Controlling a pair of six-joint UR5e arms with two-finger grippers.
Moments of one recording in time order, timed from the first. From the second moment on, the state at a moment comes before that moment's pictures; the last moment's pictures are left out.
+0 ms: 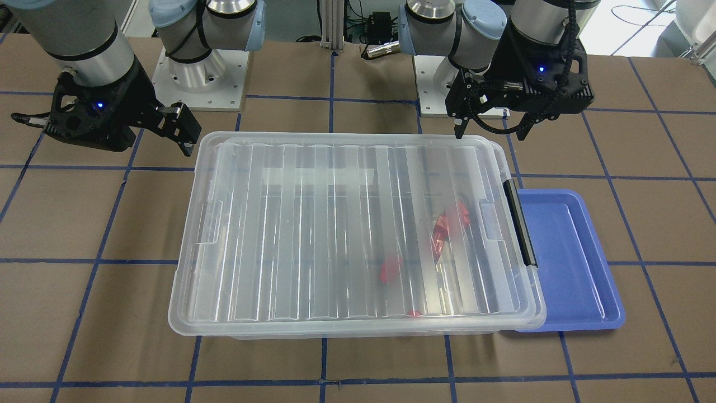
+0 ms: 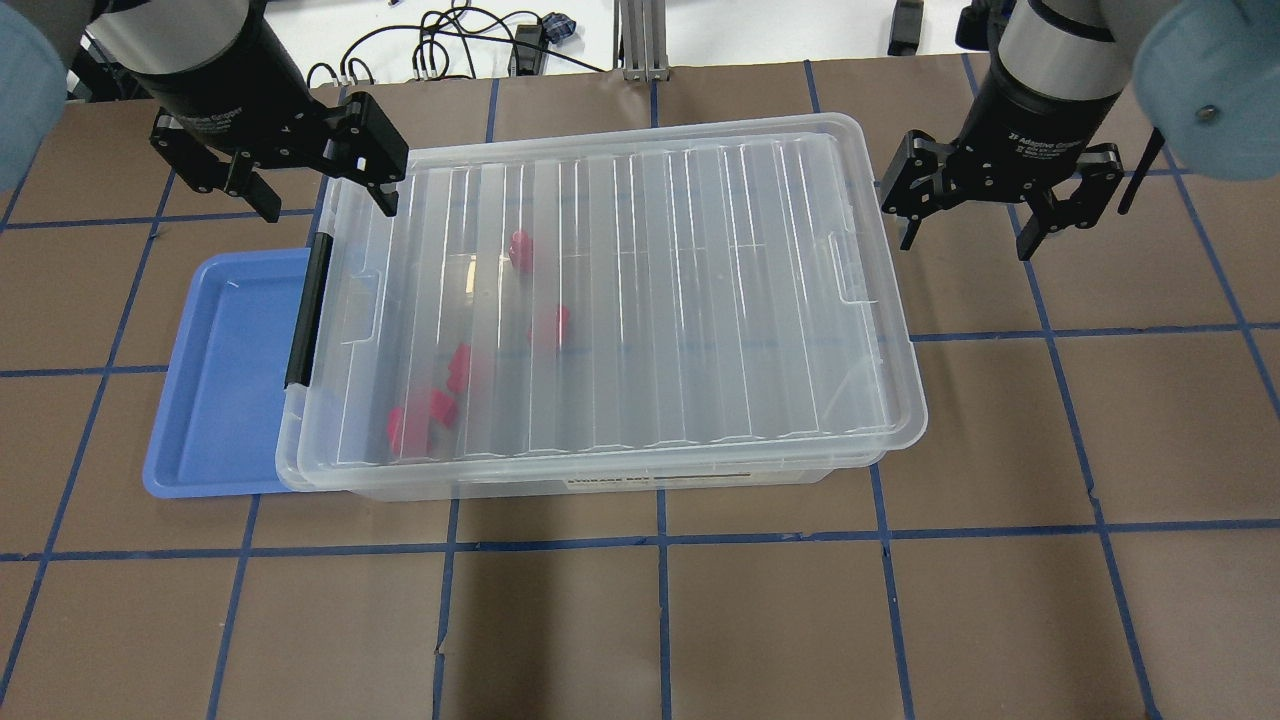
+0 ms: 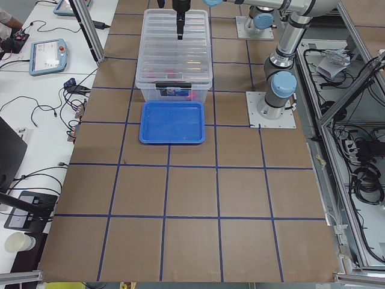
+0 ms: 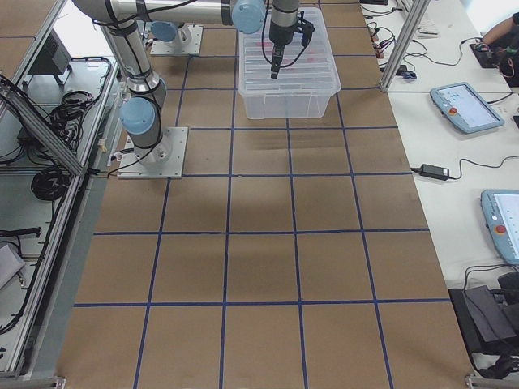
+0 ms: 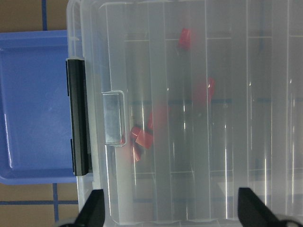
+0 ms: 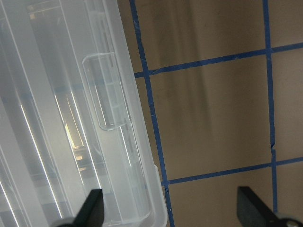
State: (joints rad) left arm -1.58 -1.57 -1.48 -1.61 1.56 -0.01; right arm 1.54 -1.54 1.57 -1.53 -1.57 0.14
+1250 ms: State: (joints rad) left arm -1.58 -1.58 -1.48 -1.61 1.57 -0.01; right arm 1.54 -1.38 1.59 -1.63 -1.57 0.13
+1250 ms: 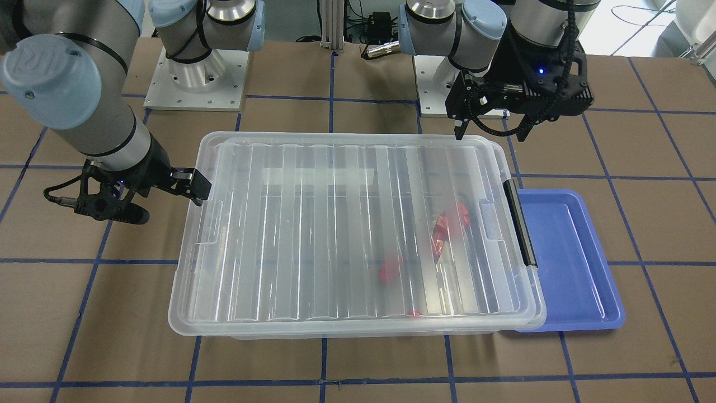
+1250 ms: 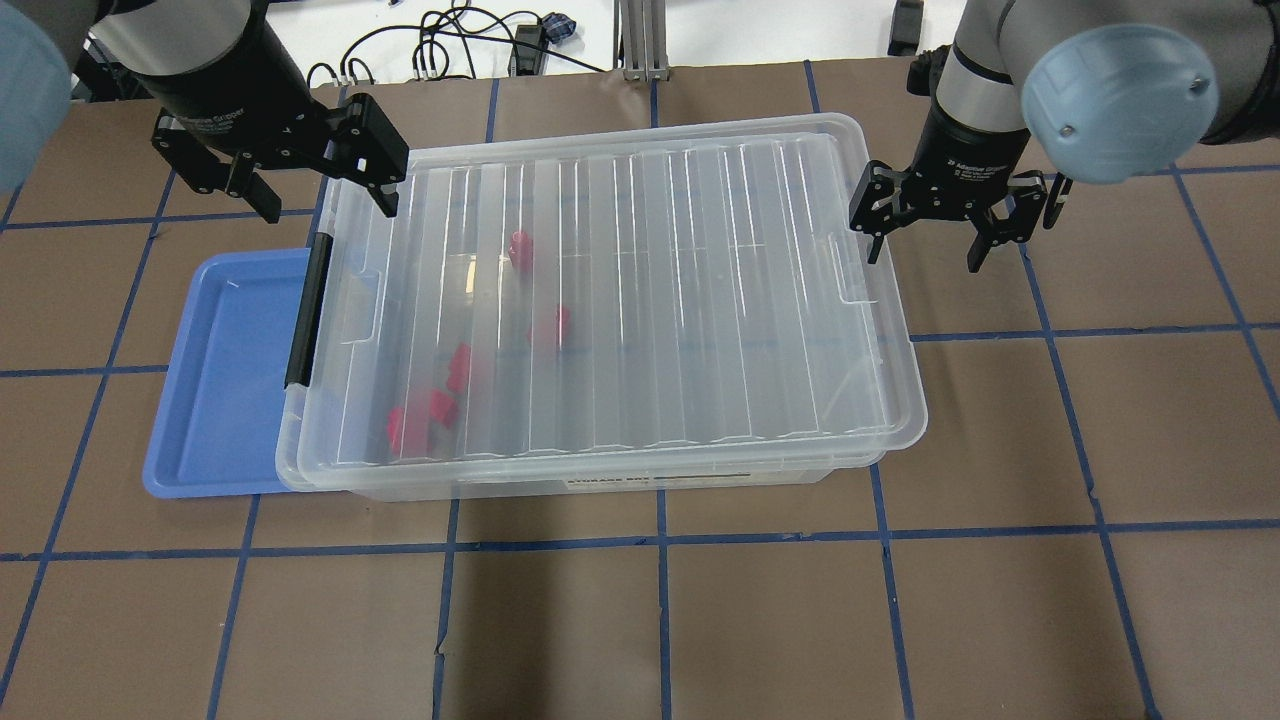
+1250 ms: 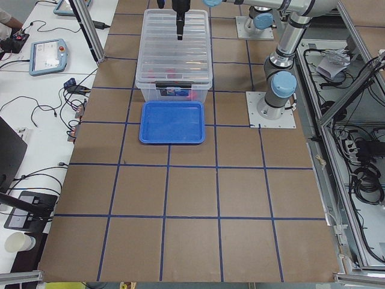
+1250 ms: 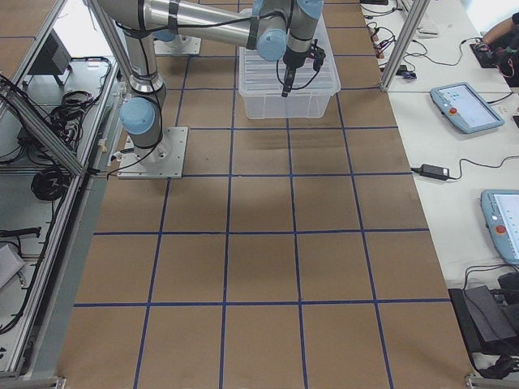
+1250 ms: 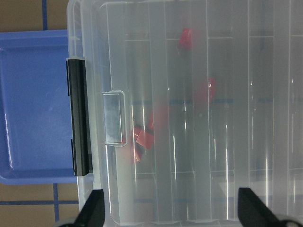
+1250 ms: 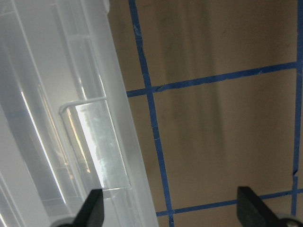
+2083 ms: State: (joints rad) left arm -1.58 -1.58 -1.48 -1.61 1.56 -0.01; right arm 1.54 -1.33 1.60 -1.63 -1.57 0.13
